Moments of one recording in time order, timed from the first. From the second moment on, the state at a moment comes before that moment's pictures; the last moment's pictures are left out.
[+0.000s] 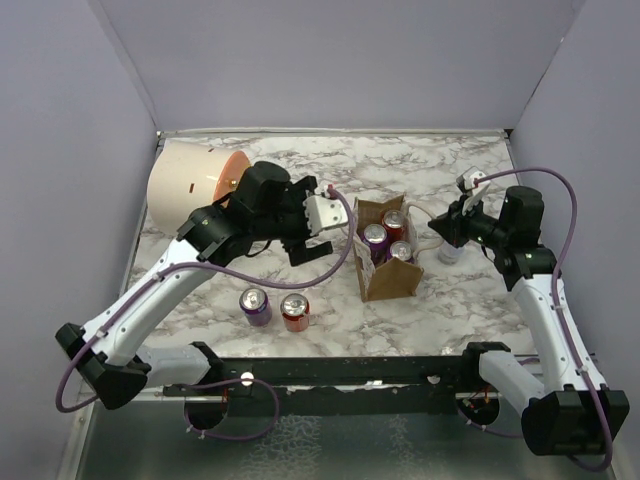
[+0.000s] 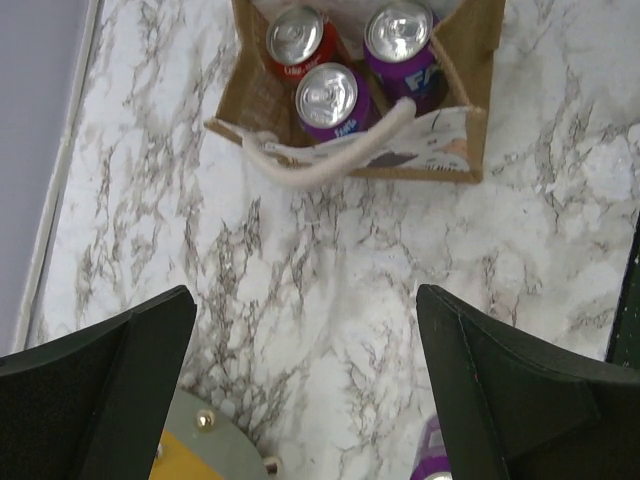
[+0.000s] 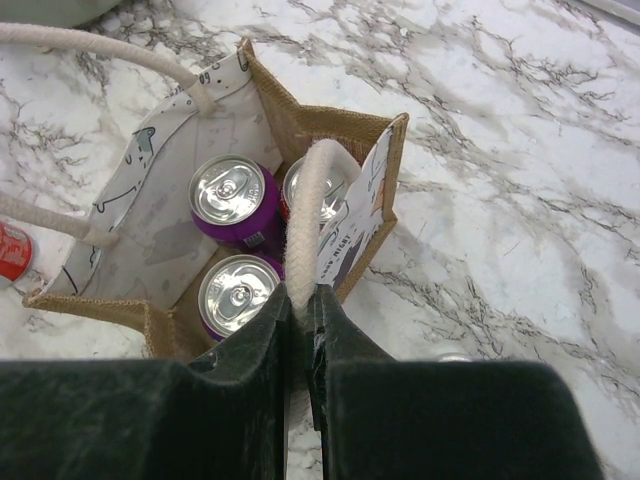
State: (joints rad) left arm -0.78 1.26 1.43 -0.77 0.30 0.59; right arm -0.01 0.94 0.83 -0.35 -0.67 -0.25
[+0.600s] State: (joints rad) left arm -0.67 1.02 1.03 -1.05 0.36 0.75; right arm -0.01 0.96 0.85 -0.38 -0.68 -0.27
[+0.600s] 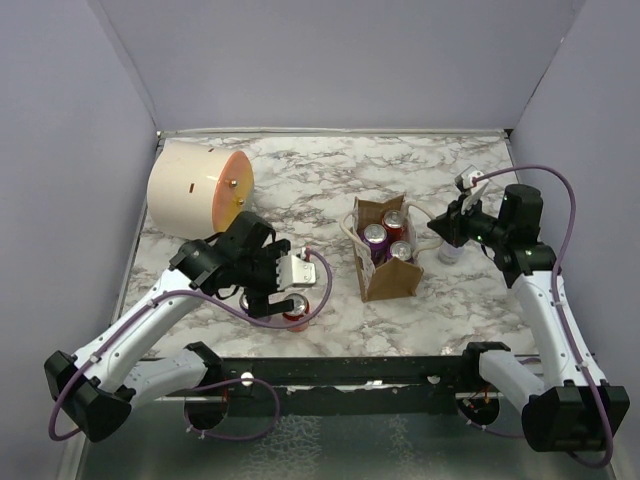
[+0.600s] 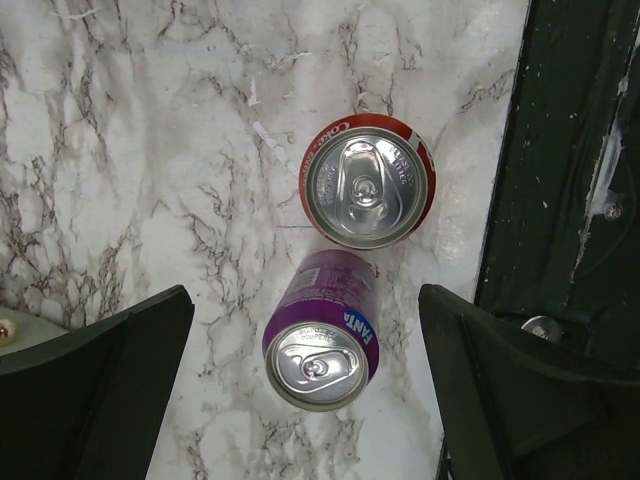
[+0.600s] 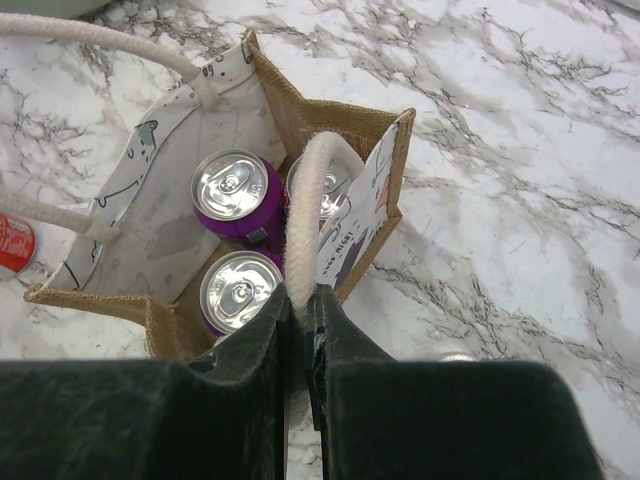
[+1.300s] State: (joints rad) left arm -0.69 1.18 0.86 -0.87 0.49 0.79; right arm -0.01 0.91 0.84 -0.38 -0.69 -0.27
